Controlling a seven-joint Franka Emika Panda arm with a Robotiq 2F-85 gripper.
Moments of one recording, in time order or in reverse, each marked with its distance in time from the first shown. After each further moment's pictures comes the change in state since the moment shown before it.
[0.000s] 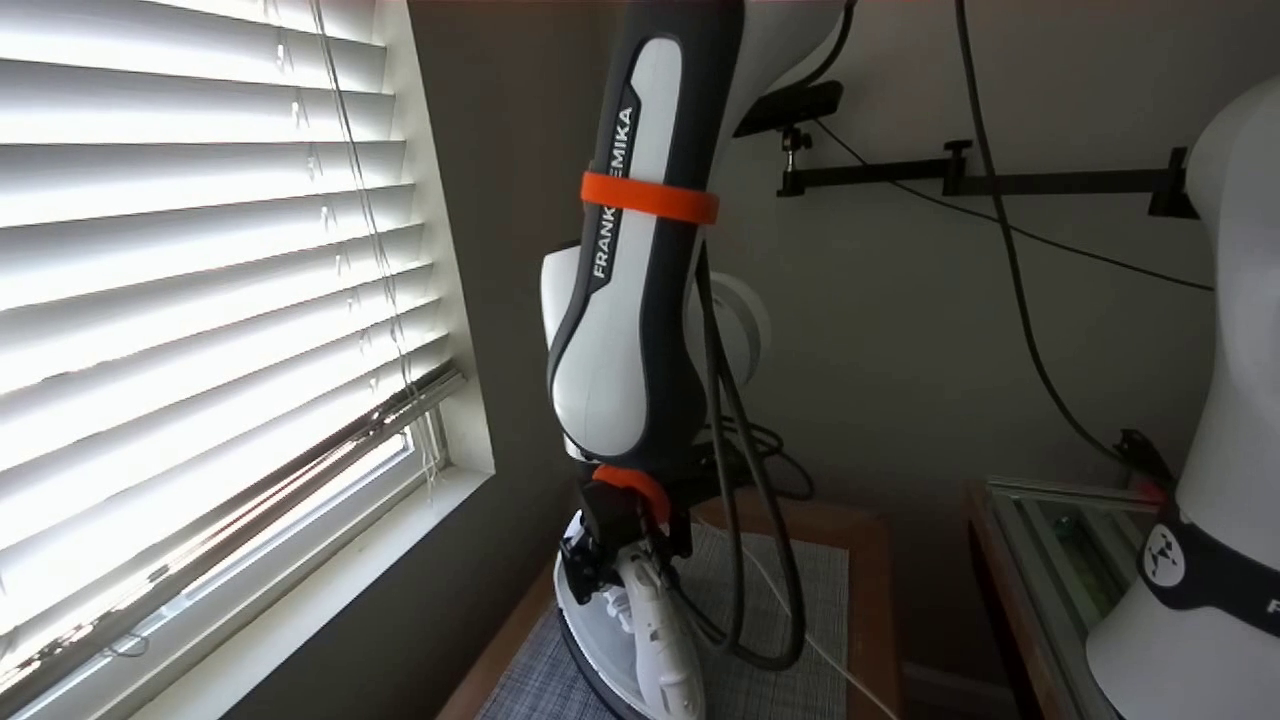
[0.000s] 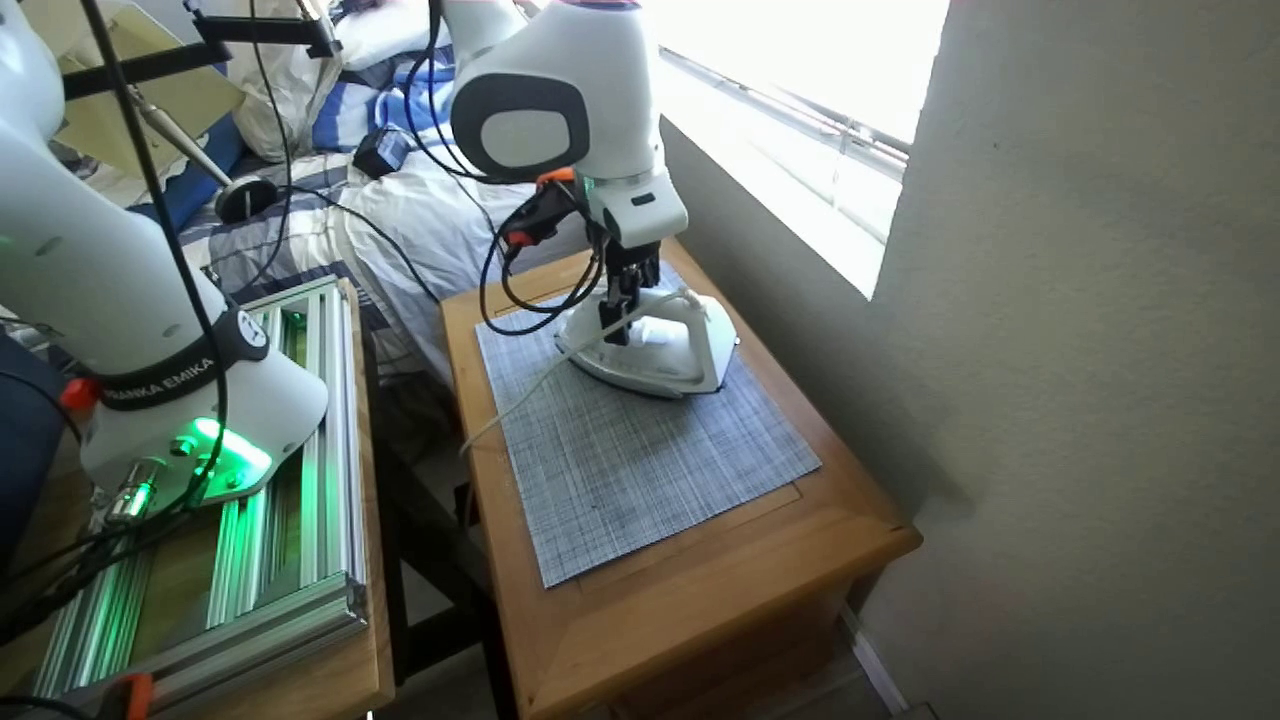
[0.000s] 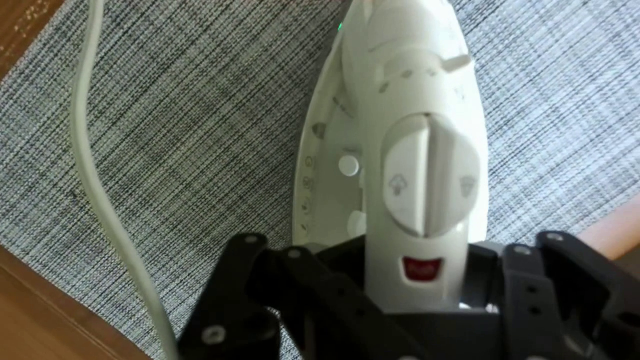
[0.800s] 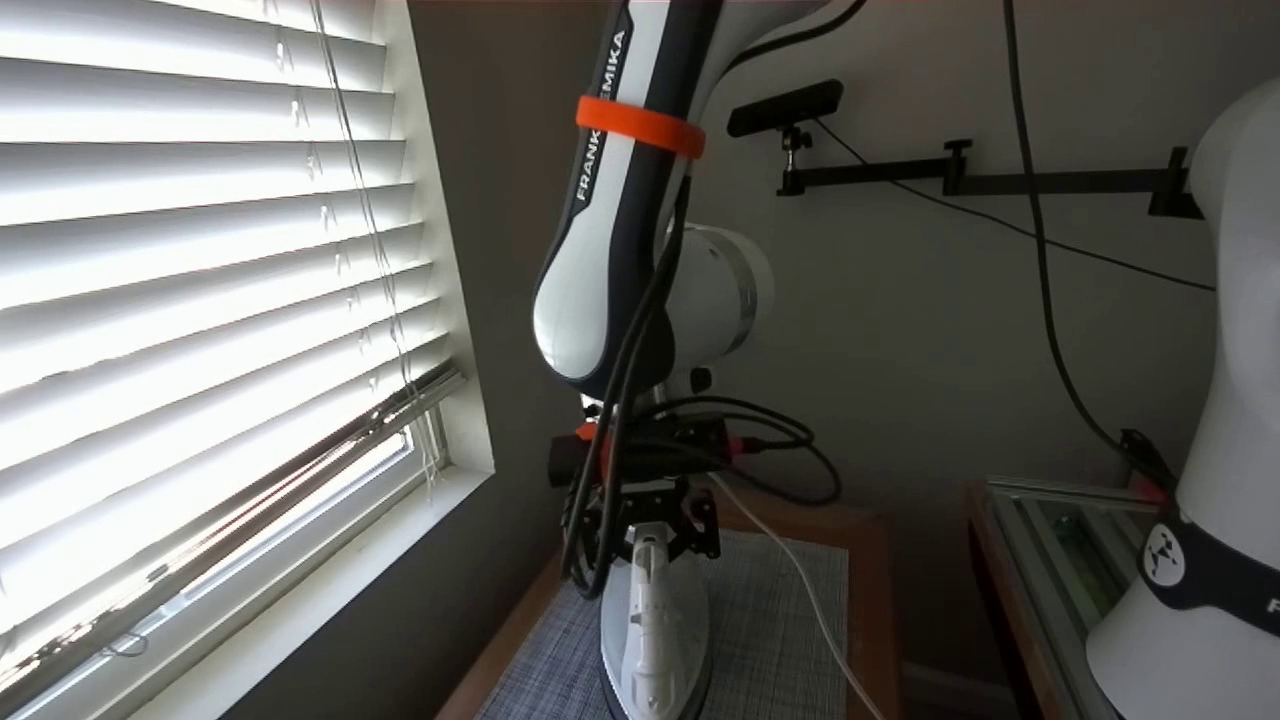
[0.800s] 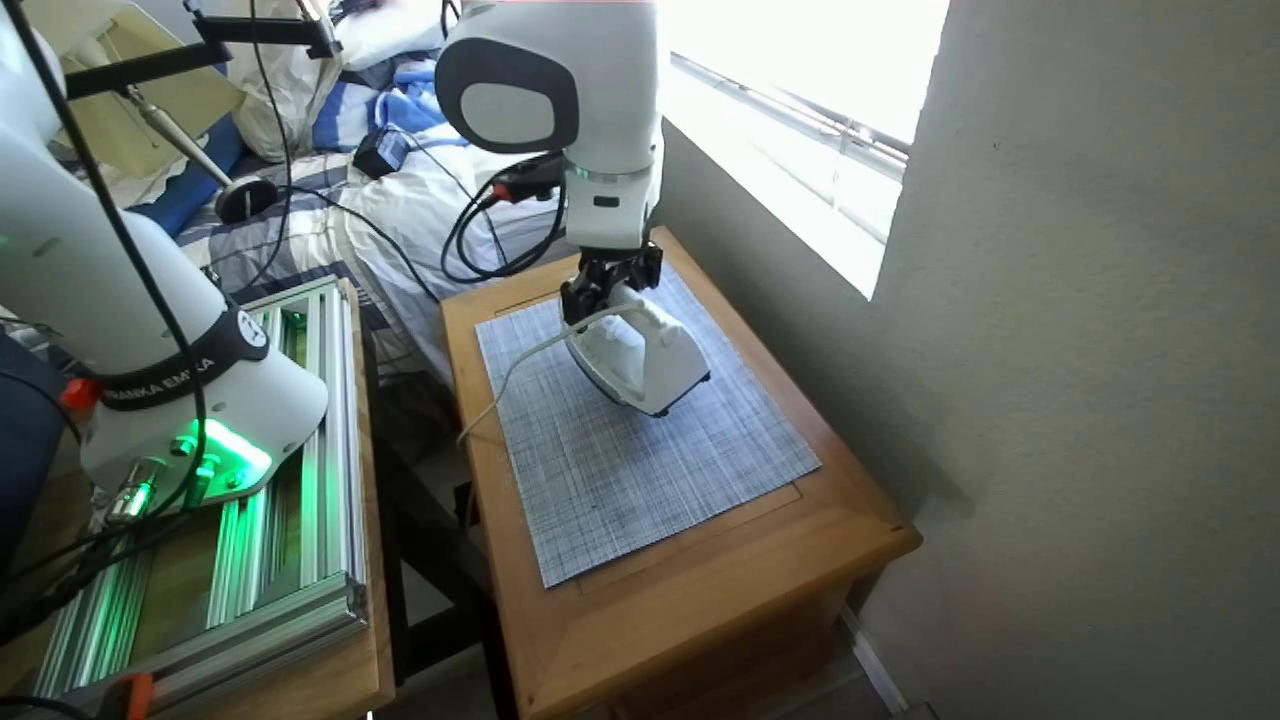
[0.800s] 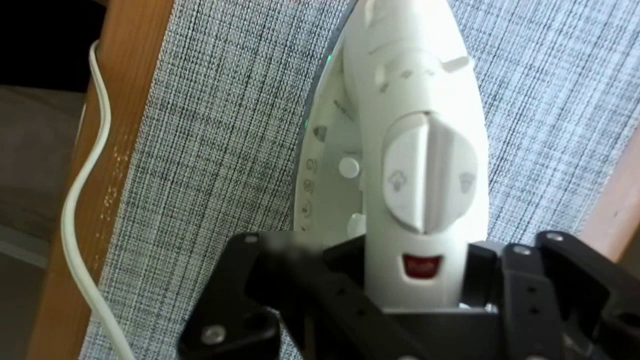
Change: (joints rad) arm -0.020 -0.090 -0.020 -0.019 0.164 -0.178 0.301
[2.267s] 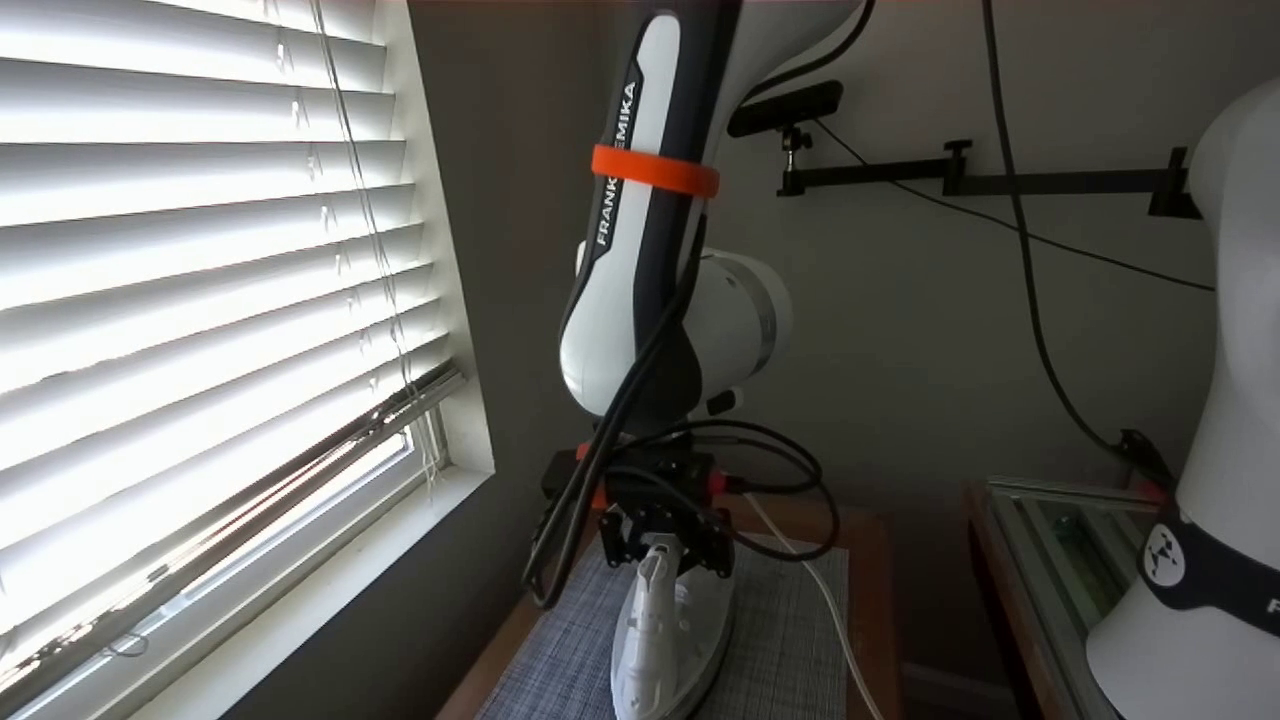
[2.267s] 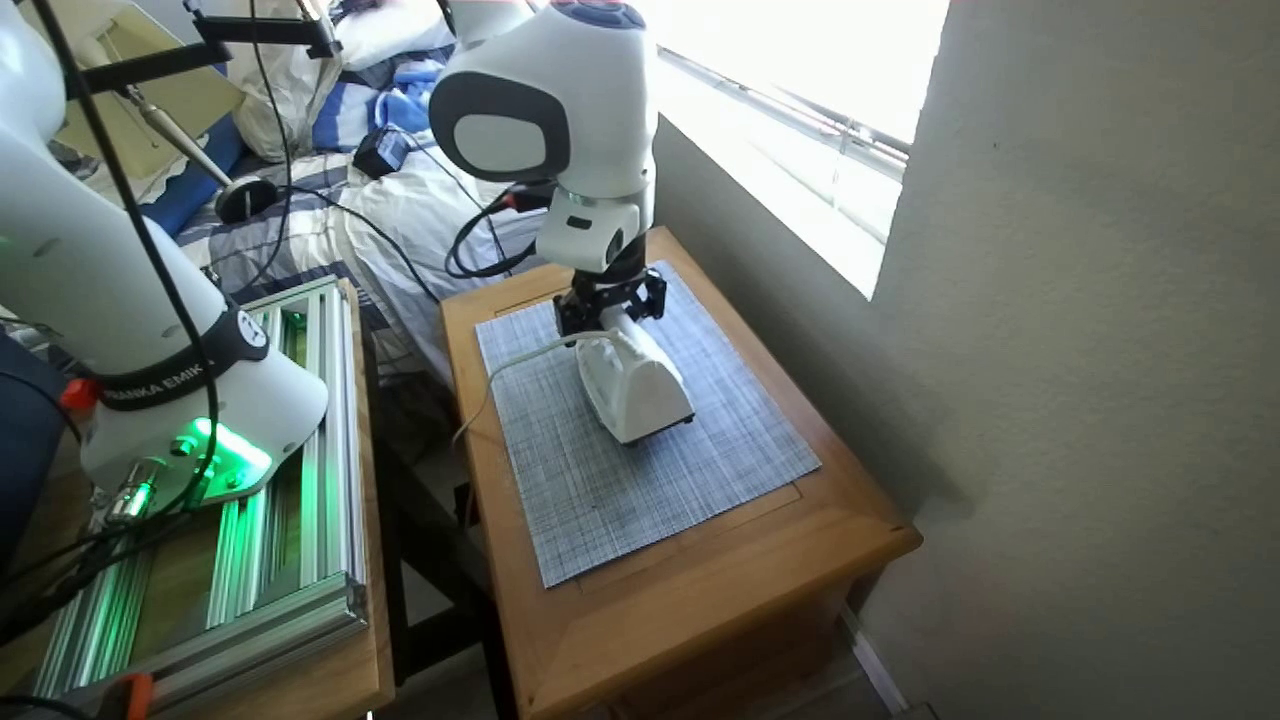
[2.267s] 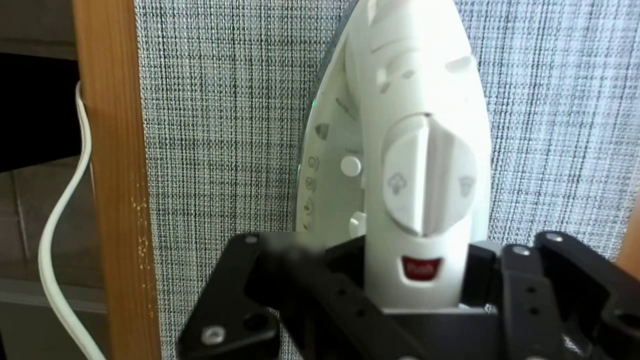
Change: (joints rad) arm 0.007 0.047 -0.015 -0.024 -0.025 0.089 0.304
